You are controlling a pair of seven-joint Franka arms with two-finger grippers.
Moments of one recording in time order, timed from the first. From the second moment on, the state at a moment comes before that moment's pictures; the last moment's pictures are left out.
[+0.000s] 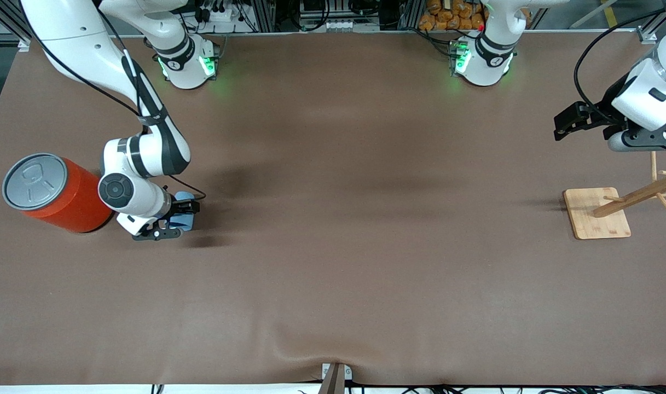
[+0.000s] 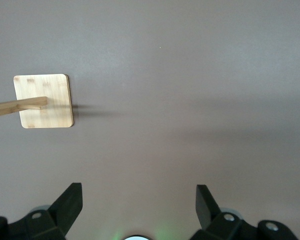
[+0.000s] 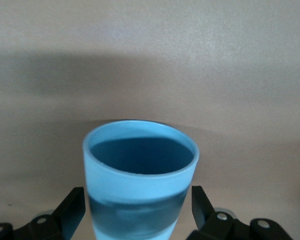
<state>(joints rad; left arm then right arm) -0.02 -0.04 -0.09 -1.63 0.00 1.53 -0.12 0.15 0.45 -0.03 -2.05 -0.06 2.31 0.09</state>
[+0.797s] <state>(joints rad) -0.02 -0.04 -0.09 -1.63 0.00 1.53 -0.12 0.40 0.46 0.01 -1.75 0.14 2.02 0.06</state>
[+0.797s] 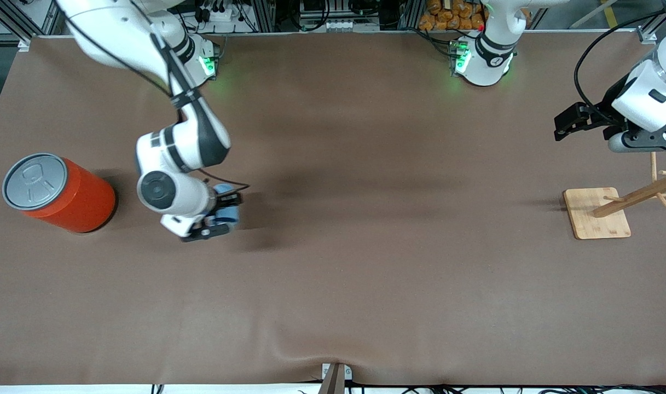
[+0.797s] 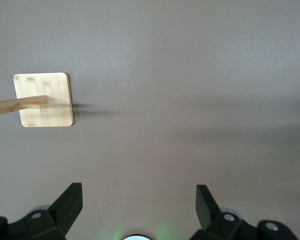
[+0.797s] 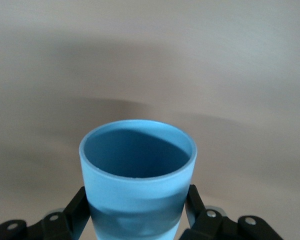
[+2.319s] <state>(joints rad) -0.02 0.02 -0.09 -1.68 -0.05 1.55 -0.12 0.94 0.93 0.00 -1.21 -0.14 2.11 -0.62</state>
